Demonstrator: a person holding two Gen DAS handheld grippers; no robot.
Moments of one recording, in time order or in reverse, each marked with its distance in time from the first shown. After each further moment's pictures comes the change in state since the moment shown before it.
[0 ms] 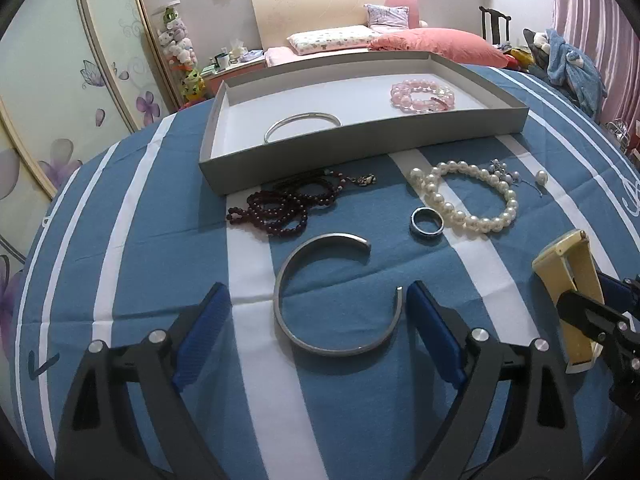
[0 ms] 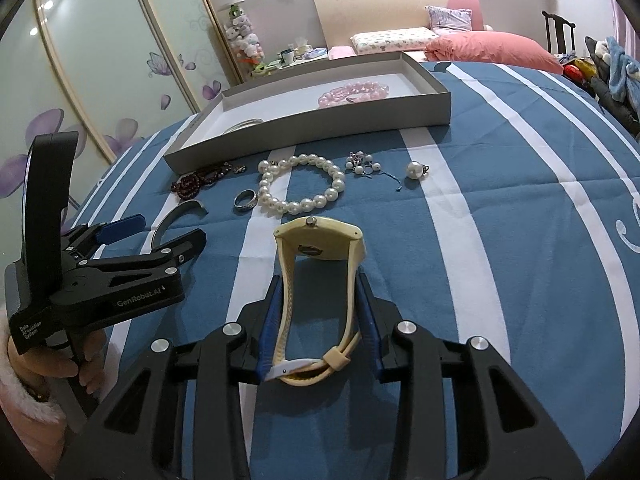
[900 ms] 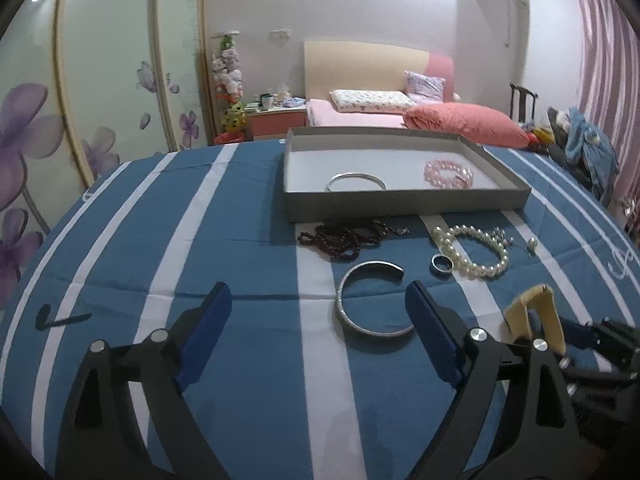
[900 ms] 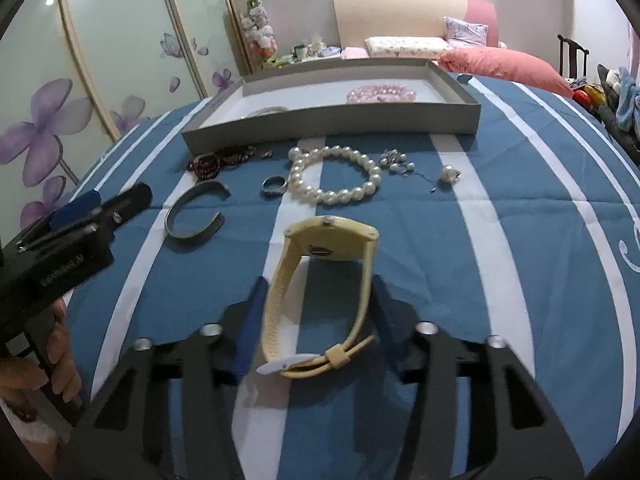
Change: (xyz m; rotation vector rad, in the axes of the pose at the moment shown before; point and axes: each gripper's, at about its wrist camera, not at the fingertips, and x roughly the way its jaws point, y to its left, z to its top) left arm -0.055 0.035 -0.024 -0.167 -0.217 0.039; right arm 0.002 0.025 -0.008 -0.088 -0.006 -0.030
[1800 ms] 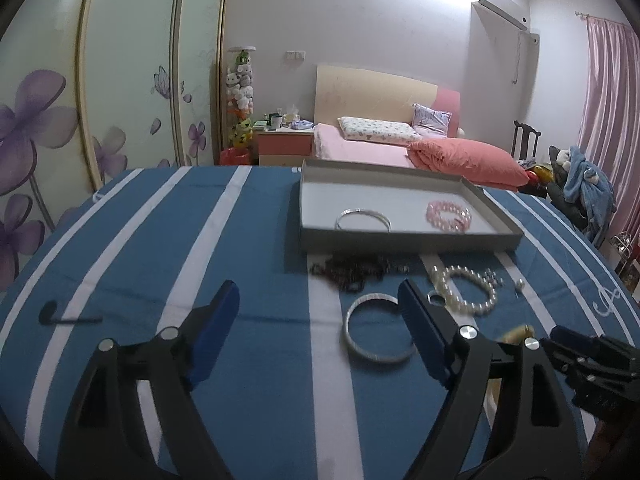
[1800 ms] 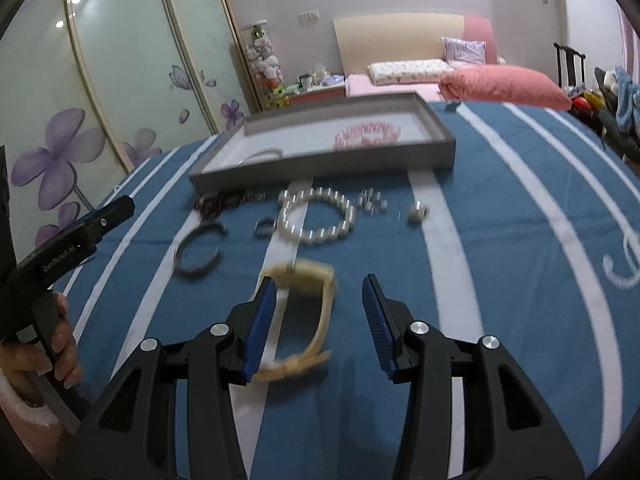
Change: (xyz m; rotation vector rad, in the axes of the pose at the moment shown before) left arm -0.028 0.021 0.004 -0.108 -0.099 -0.017; right arm -0.023 -0.020 0.011 0.027 -0.089 0.058
